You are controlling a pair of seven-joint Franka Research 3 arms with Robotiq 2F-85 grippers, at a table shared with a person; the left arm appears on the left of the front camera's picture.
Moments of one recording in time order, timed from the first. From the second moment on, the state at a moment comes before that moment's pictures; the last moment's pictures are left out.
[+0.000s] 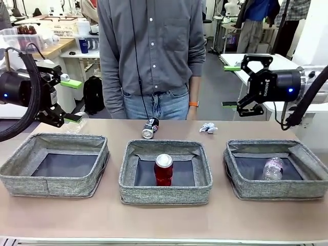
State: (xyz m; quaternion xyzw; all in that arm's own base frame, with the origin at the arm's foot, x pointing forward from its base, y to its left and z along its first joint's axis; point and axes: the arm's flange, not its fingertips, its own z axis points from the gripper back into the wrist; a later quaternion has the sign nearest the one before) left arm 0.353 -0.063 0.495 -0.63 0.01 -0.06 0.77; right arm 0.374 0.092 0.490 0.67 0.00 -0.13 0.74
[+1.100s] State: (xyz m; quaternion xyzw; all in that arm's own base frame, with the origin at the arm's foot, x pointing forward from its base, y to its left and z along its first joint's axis) left arm 0.353 -0.063 0.495 -0.63 0.01 -0.06 0.77; right arm 0.372 0.091 0.494 0.62 -0.04 -0.13 0.77
